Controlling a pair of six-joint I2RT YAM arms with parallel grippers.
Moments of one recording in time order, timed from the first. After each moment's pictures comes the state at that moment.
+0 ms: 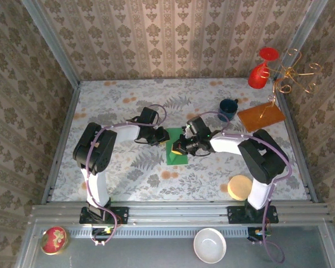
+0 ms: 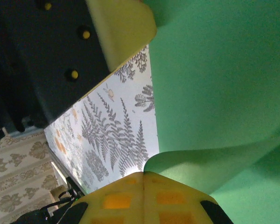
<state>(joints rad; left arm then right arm) -0.54 1.92 1.10 -0.23 0.45 -0.73 0.57 1.80 0.93 -0.01 -0.57 0.94</state>
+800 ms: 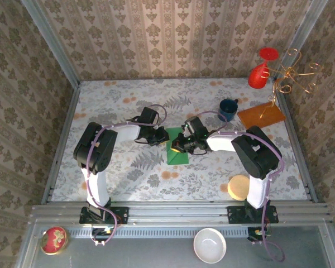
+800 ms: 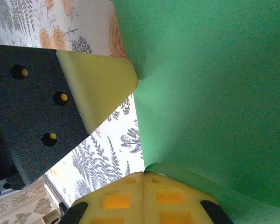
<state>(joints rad) -0.54 1.93 1.11 -0.25 0.45 -0.73 0.57 1.88 0.97 0.04 -0.50 0.97</state>
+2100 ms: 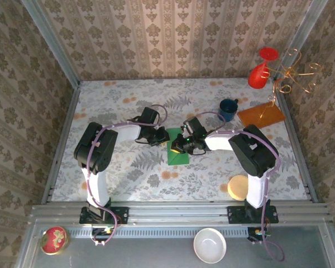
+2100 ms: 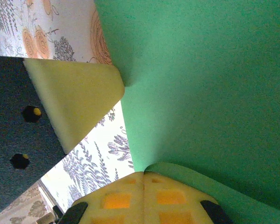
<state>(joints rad) -0.54 1.93 1.12 -0.25 0.45 -0.73 0.57 1.92 0.99 0.03 -0.50 0.97</state>
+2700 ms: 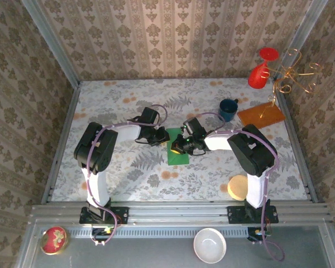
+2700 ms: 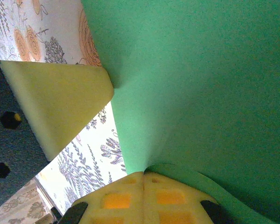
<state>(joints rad) -0.54 1.93 1.12 -0.25 0.45 -0.73 0.57 1.93 0.99 0.04 -0.50 0.97</state>
